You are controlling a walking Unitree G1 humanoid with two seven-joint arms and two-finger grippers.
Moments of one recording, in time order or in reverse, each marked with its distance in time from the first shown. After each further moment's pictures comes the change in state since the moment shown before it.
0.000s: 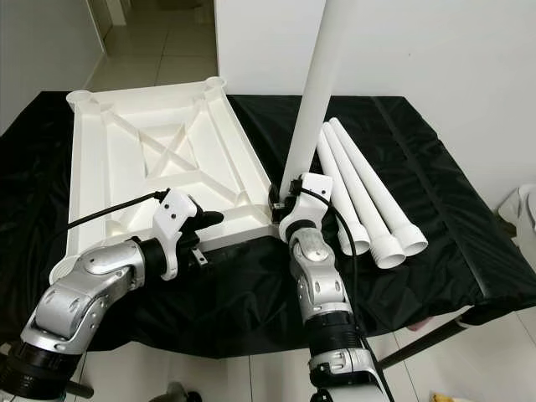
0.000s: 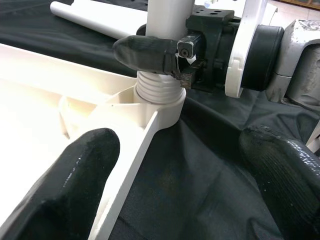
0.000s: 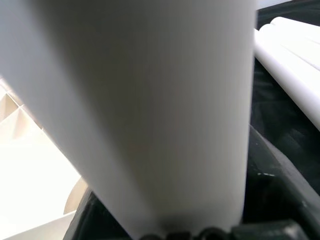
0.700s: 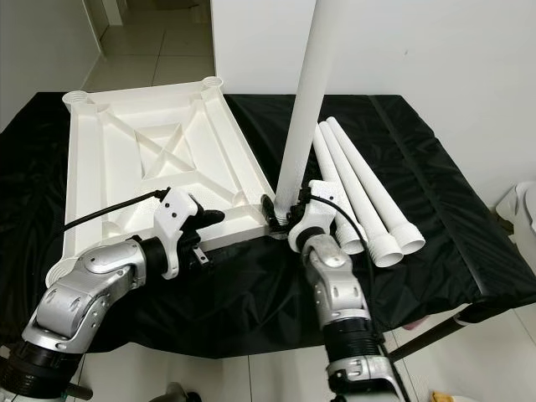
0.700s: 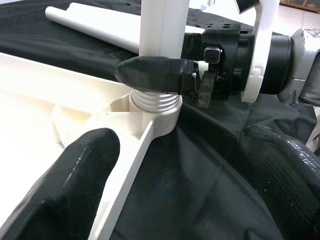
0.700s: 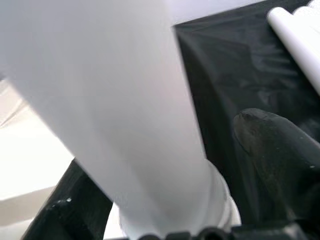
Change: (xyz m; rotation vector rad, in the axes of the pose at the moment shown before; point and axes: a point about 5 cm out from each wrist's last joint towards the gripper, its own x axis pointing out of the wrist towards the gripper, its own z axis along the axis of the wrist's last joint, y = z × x) left arm 0.003 0.000 0.003 0.001 -0.012 -0.002; right arm -0.007 -0.016 -0.004 -0.008 0.012 0.226
